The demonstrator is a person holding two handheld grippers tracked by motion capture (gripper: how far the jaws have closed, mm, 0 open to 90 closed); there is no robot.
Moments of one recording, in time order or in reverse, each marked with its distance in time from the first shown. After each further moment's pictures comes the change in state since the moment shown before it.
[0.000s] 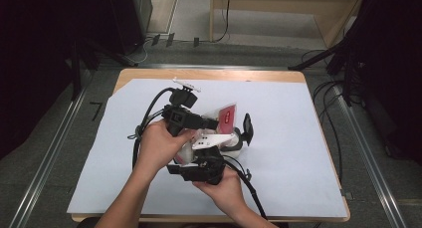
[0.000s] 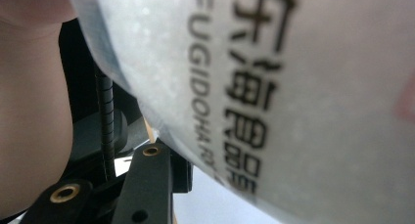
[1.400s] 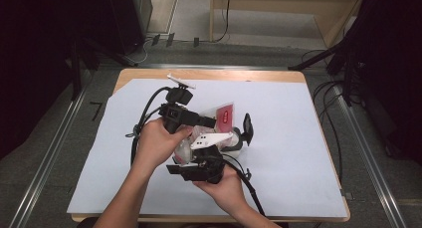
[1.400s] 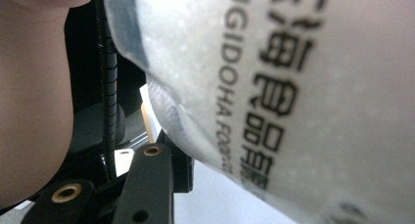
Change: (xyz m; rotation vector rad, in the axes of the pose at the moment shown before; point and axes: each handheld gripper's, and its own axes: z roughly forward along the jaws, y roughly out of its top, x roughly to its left) left arm 0.016 0.001 -0.001 0.011 -0.049 -0.080; right arm 0.000 0.003 0.000 0.027 0.000 -0.030
